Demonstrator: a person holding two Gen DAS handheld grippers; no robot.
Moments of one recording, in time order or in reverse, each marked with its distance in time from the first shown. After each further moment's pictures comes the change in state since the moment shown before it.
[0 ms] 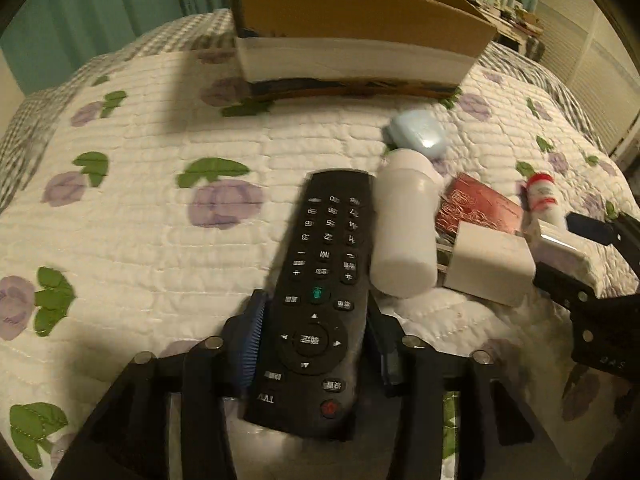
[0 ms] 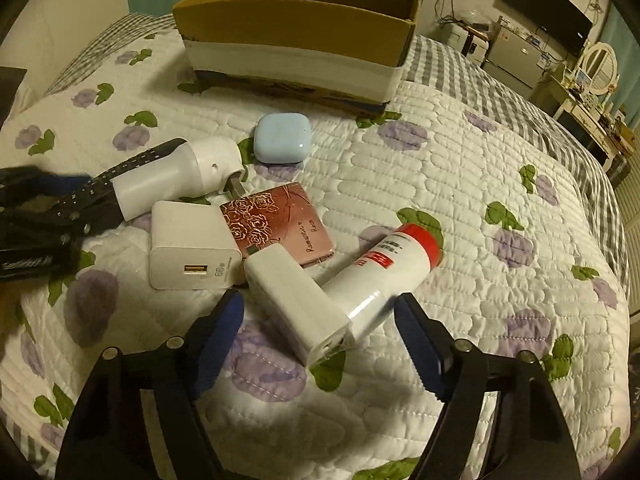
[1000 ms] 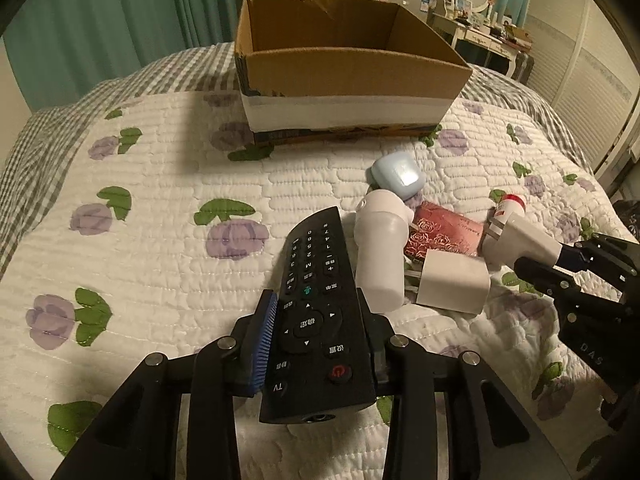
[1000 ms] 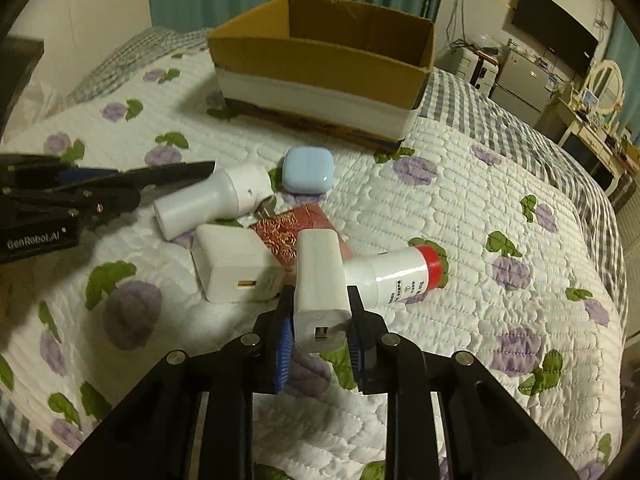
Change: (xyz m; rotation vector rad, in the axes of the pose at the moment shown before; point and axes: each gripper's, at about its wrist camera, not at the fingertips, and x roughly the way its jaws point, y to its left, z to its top) left arm -0.043 0.000 0.015 -0.003 -0.083 -0.018; right arm -0.028 0.007 0.004 -0.021 -0.090 0.041
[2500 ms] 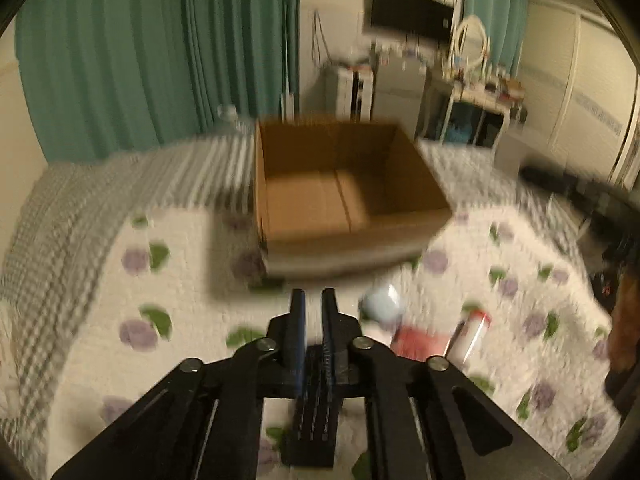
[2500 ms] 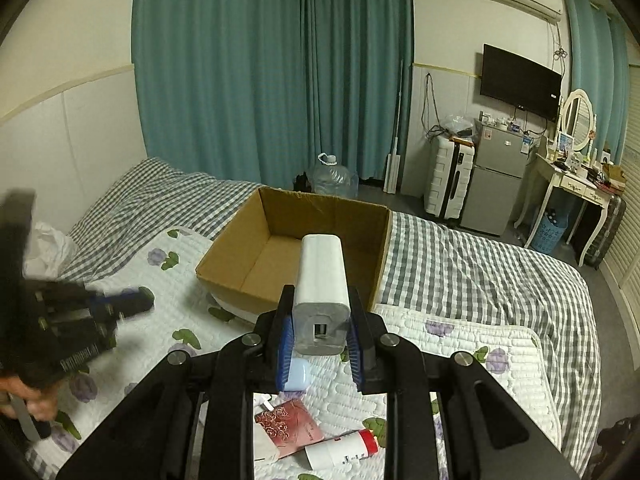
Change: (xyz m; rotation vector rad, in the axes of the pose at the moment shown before) left arm -0.055 0.004 0.076 -0.020 -0.181 -0.010; right arm -0.104 -0.037 0.131 0.083 -0.369 0.013
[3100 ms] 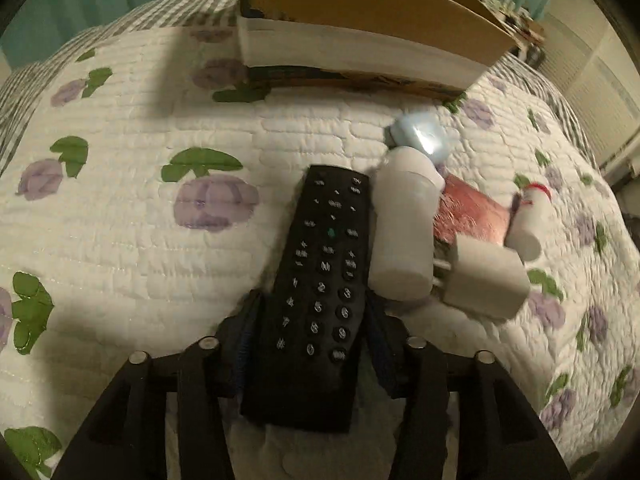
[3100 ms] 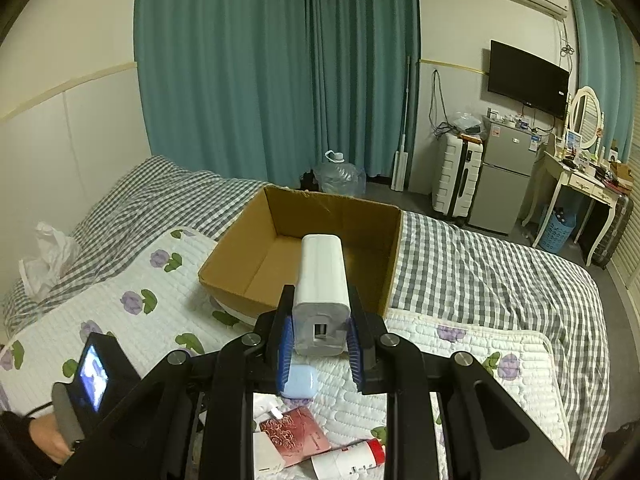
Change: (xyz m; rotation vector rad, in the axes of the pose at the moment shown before) left arm 0.092 0.008 -0.089 -0.068 0.331 -0.066; right arm 0.018 0.003 0.005 -0.001 0.008 0.028
